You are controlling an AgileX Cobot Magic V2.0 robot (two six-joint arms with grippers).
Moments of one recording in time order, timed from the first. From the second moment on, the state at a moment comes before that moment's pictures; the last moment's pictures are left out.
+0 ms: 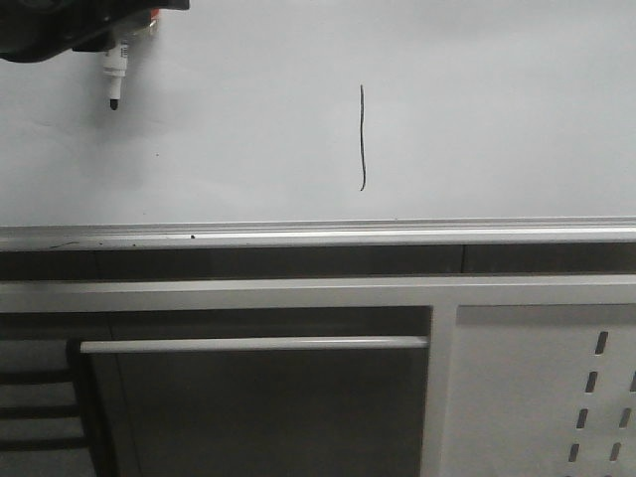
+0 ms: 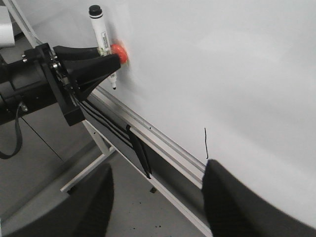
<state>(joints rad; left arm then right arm) -0.83 1.34 -0.61 -0.74 -0.76 0.52 0.17 0.98 -1.08 0.80 0.87 -0.80</state>
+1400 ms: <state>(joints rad) -0.82 0.46 -0.41 -0.93 -0.20 0.96 0.17 0.44 -0.58 0.80 0.47 -0.70</state>
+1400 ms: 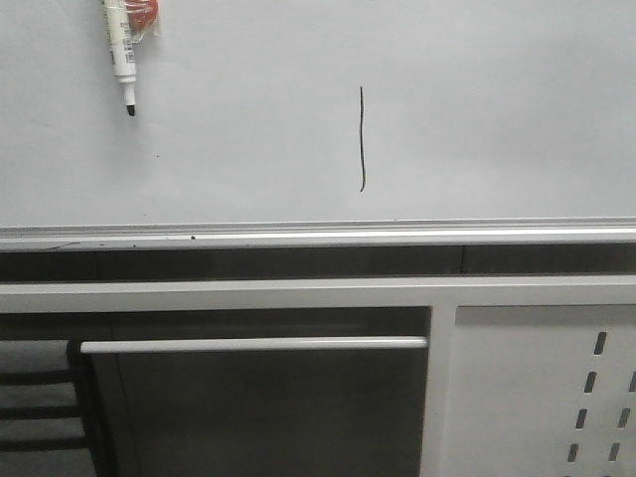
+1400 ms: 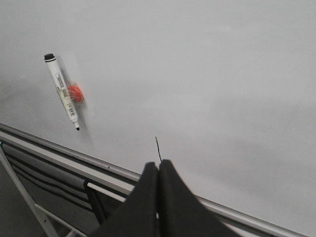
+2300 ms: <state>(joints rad) -0.82 0.15 -0.19 -0.96 -0.17 0.96 0.17 -0.01 -0.19 0.86 0.38 -0.70</state>
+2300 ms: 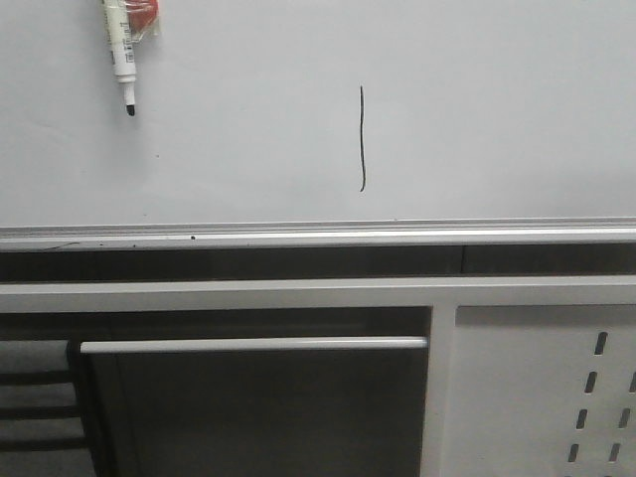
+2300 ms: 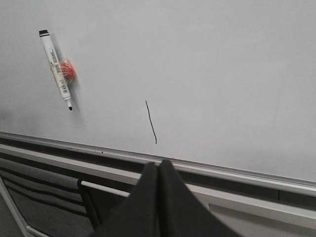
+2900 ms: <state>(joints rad) -0.80 0.15 -0.19 -0.87 -0.17 0.92 0.17 -0.01 -0.19 0.86 0.38 -0.70</state>
